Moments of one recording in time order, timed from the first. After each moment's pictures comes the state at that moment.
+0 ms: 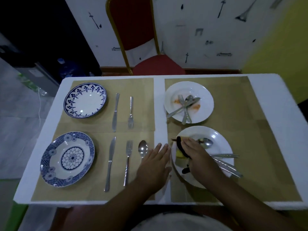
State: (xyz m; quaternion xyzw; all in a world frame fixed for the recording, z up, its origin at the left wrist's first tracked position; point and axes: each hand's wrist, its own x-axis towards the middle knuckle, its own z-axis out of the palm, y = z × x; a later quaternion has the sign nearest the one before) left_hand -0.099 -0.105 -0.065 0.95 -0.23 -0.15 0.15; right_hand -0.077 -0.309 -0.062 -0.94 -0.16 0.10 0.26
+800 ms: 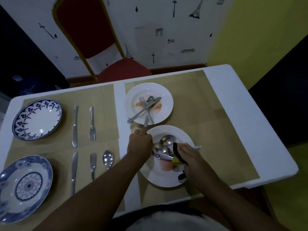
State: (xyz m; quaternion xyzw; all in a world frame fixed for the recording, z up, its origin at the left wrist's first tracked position) left_hand -0.006 -0.210 -0.079 0.98 -0.19 -0.11 0.05; right_hand -0.121 -0.410 -0.081 -0.95 -0.03 0.05 0.30
